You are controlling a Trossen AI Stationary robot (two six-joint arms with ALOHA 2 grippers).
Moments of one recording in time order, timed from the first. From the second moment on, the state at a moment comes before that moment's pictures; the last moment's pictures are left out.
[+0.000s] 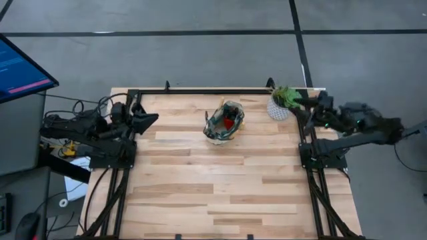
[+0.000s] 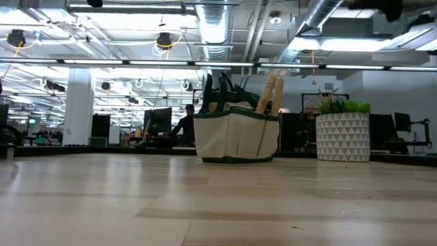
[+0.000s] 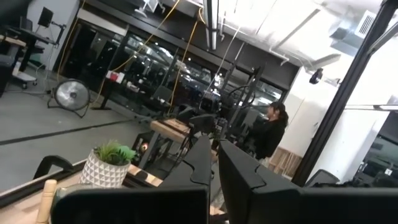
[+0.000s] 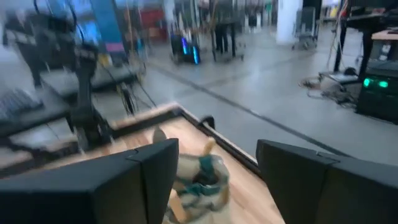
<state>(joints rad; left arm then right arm) -0.21 0.47 0.59 0.19 -0.43 -0.35 0.13 0.39 0.84 -0.57 0.65 0.17</state>
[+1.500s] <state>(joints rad) -0.21 0.08 0.29 0.07 -0.38 -0.36 0.13 0.01 0.01 0.07 0.19 0.29</state>
